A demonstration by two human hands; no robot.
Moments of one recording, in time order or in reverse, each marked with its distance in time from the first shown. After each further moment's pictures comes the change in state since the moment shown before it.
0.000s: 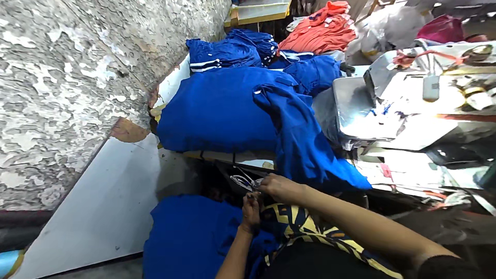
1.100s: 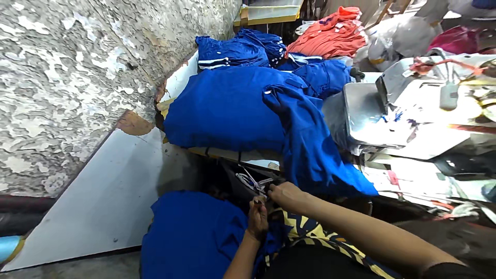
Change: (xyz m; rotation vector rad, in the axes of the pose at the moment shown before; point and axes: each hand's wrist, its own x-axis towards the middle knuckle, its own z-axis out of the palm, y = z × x) left_hand -0.004 0.015 0.009 -0.114 0.125 0.116; right_hand 0.013 -0.037 -0.015 -0.096 -0.544 0.460
